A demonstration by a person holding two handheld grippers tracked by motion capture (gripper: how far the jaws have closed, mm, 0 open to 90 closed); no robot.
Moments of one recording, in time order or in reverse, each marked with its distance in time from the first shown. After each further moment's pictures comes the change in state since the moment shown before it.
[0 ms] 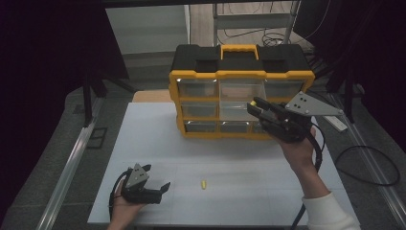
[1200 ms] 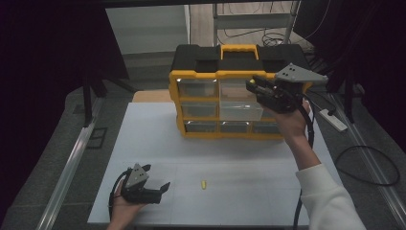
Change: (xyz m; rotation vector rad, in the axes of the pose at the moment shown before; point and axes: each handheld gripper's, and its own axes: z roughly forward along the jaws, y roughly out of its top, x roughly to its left) left arm 0.001 0.000 0.000 -0.001 0.004 0.000; right arm -0.038 0.023 0.046 0.096 -0.104 0.017
